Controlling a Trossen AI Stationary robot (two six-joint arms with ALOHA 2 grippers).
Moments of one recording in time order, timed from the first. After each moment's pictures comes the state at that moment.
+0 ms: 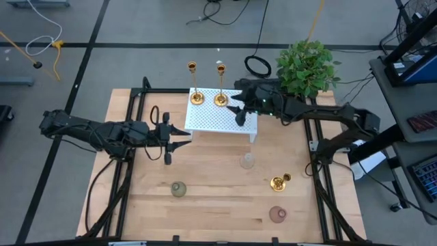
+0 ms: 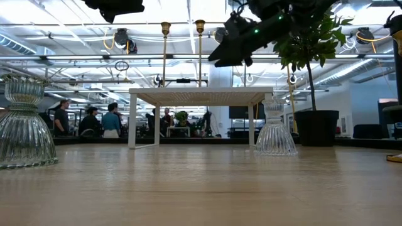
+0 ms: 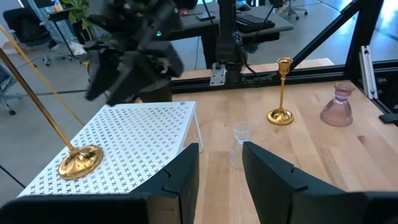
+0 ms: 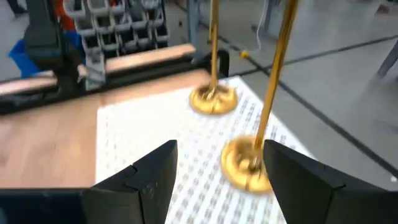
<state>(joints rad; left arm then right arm) -0.16 0.88 0.72 -0.08 -0.29 0.07 -0.37 1.44 0.99 0.12 0.00 0.04</state>
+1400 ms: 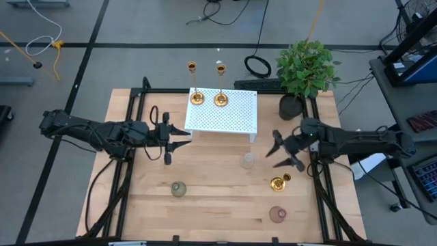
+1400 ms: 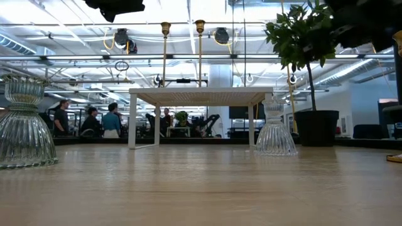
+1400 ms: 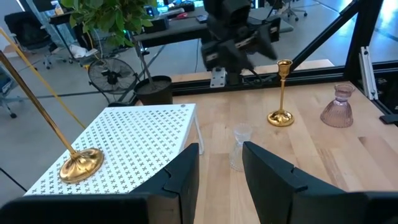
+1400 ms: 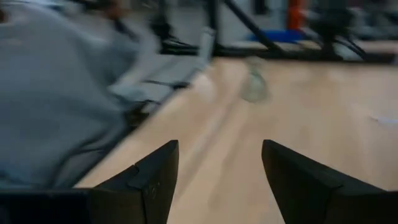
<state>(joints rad) -0.16 0.88 0.72 -0.07 -0.29 0.08 -0.15 0.65 0.34 0.07 -0.69 -0.04</state>
